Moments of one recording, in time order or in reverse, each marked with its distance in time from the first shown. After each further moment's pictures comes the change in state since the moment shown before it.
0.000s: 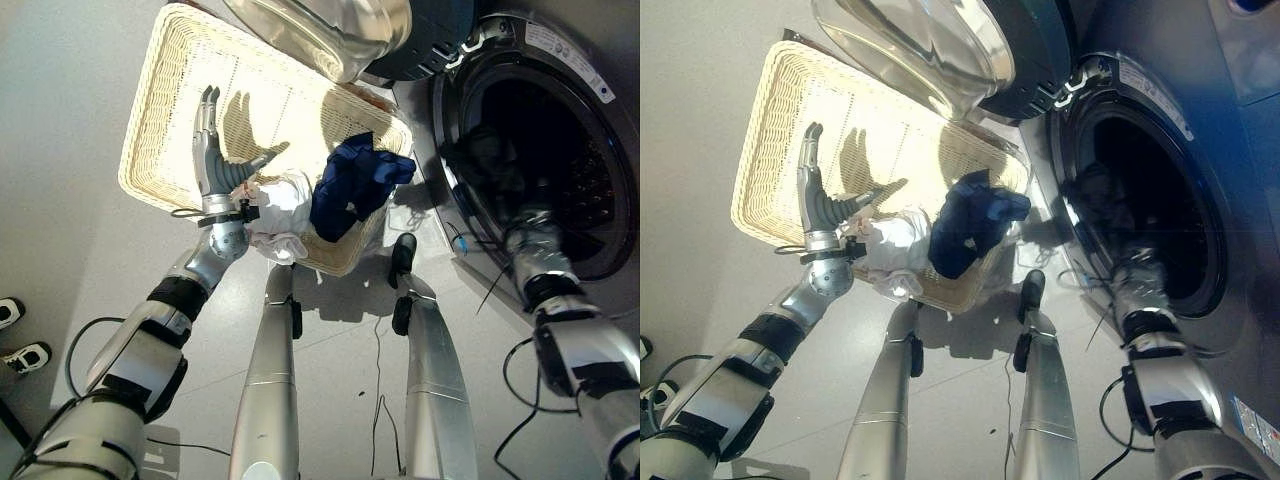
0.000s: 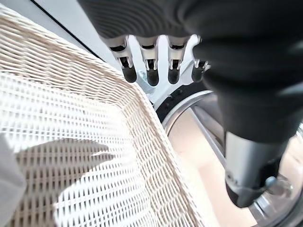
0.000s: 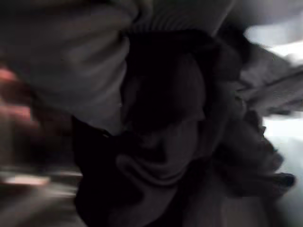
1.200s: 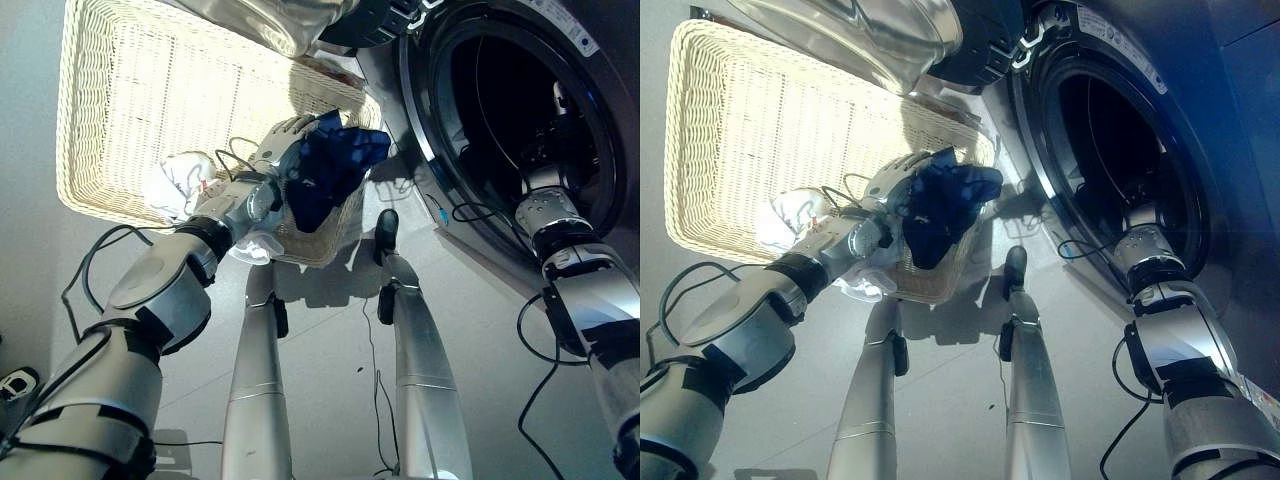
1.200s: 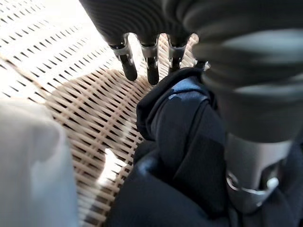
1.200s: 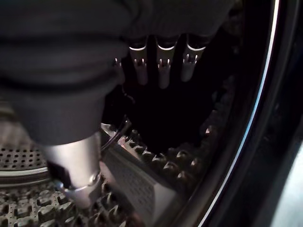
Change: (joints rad) left arm -0.439 -0.080 -0.516 0.395 0.095 0.170 -0.483; right arm -0.212 0.022 0.303 0.118 -0.529 0.106 -0.067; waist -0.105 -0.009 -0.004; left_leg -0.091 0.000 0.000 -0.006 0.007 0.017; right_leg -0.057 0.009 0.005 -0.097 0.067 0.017
